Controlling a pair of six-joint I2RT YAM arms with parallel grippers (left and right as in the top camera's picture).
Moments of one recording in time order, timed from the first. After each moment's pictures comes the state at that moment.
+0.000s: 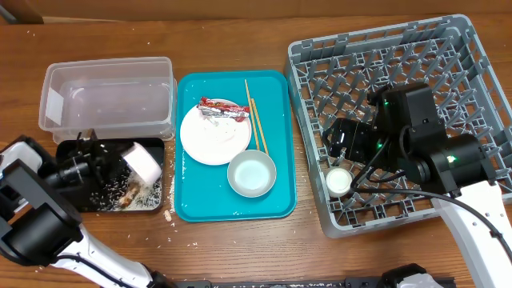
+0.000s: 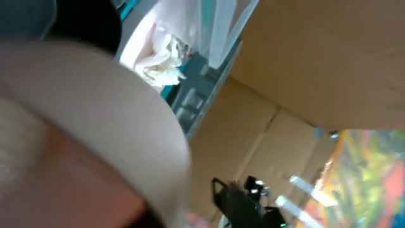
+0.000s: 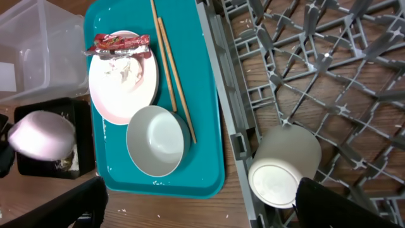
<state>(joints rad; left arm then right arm) 0.76 2.07 1.30 -1.57 1.25 0.30 0.29 1.22 1.30 -1.11 -0.23 0.52</state>
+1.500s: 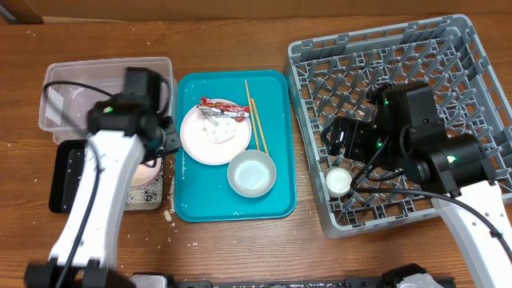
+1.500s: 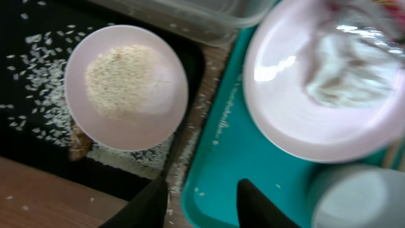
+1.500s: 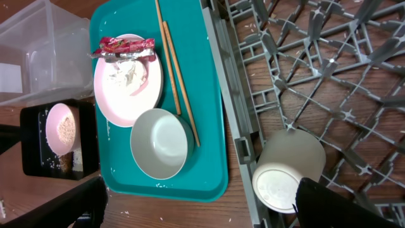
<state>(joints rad) -0.08 1.51 1.33 -1.18 -0.15 -0.47 0.29 1.22 1.30 -1.09 -0.24 0.52</state>
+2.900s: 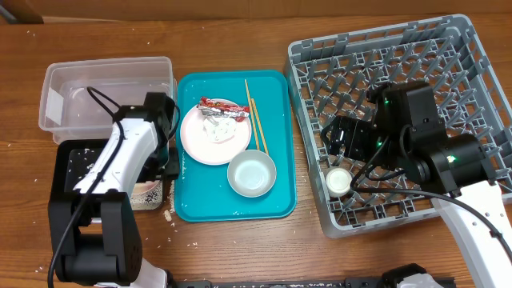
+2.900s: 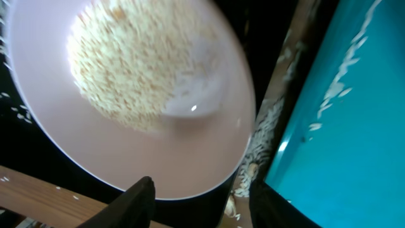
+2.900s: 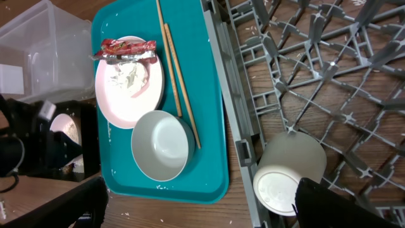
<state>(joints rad) -0.04 1.72 1.16 -1.14 -0.24 -0.25 0.29 1.22 1.30 -1.08 -0.24 0.52</state>
